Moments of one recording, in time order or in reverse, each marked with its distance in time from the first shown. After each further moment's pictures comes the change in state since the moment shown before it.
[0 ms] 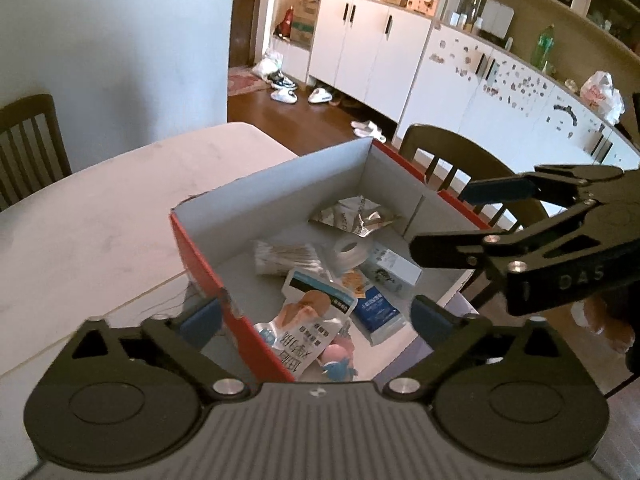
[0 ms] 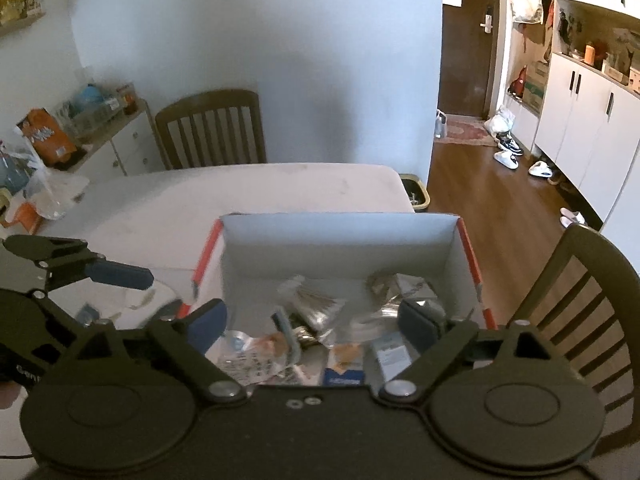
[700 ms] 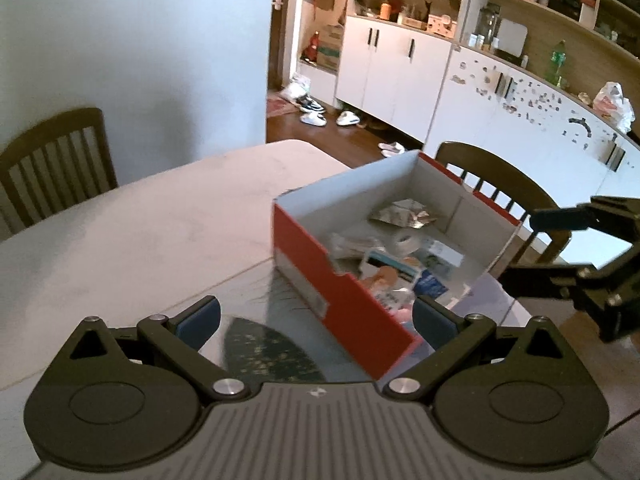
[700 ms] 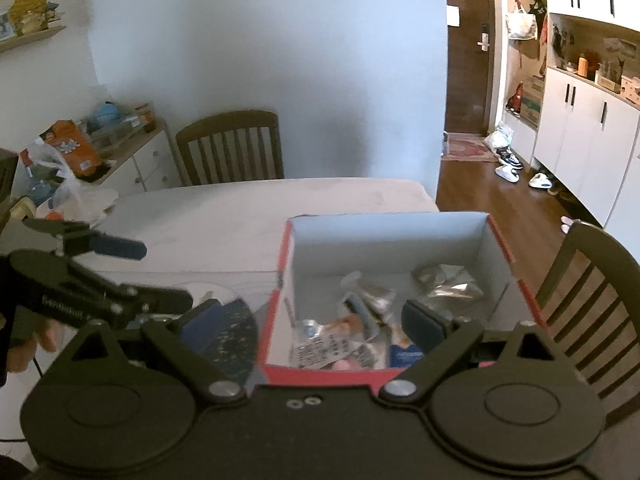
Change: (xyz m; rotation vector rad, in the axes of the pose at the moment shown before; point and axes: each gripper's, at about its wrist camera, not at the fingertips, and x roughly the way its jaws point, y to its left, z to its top) left arm -0.074 0.055 -0.039 0.008 -0.076 0.085; right arm -0.039 0.077 -0.030 0.009 -0.070 0.002
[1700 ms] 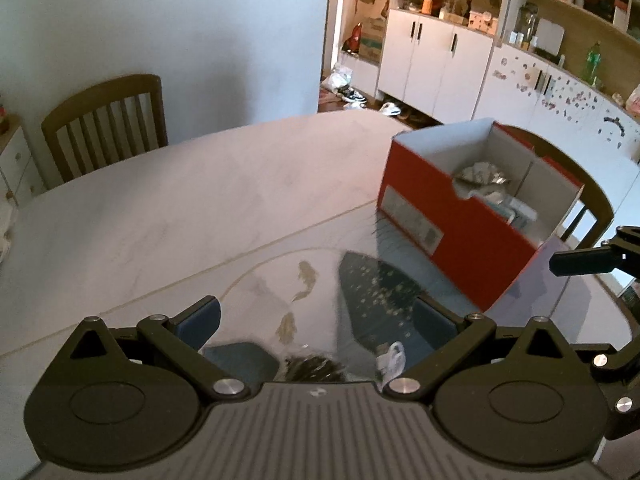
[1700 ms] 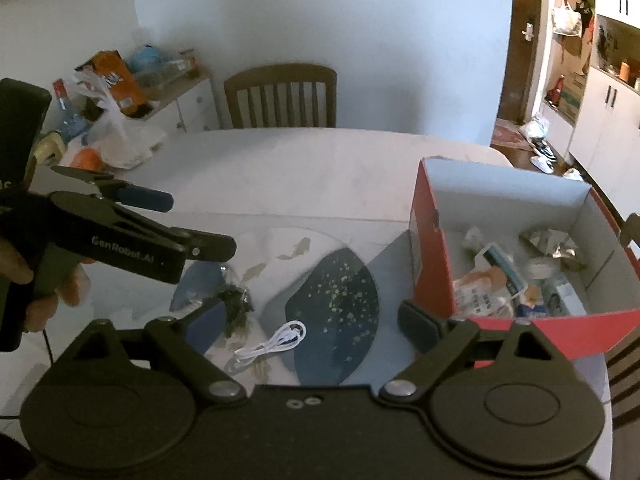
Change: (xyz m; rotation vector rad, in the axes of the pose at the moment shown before) left arm -0.006 0.101 -0.076 -0.044 0.025 0.082; right arm 0.058 0.131 -0.045 -0.064 0.102 0.012
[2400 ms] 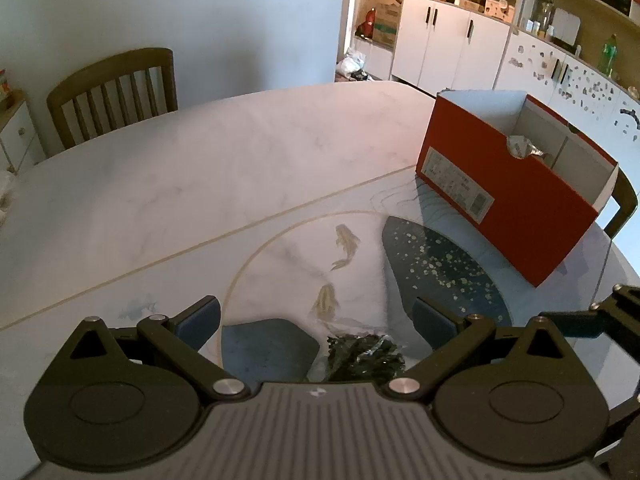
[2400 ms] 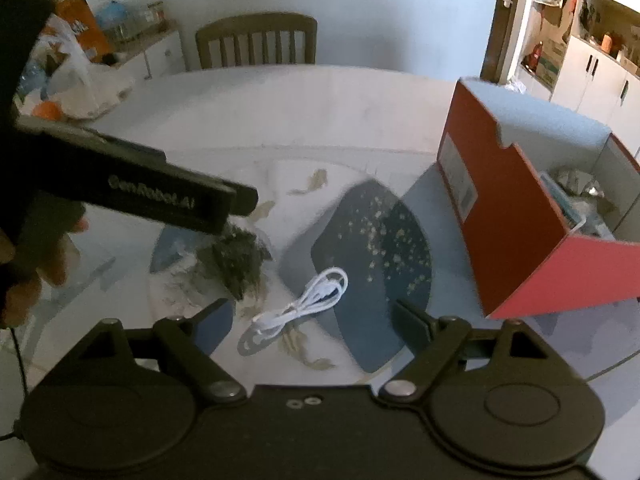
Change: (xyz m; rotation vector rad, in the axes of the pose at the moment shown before) left arm 0.043 0.030 -0.026 -0.013 0.037 0.017; right arm 0.076 0.051 -0.034 0.029 0.122 -0.101
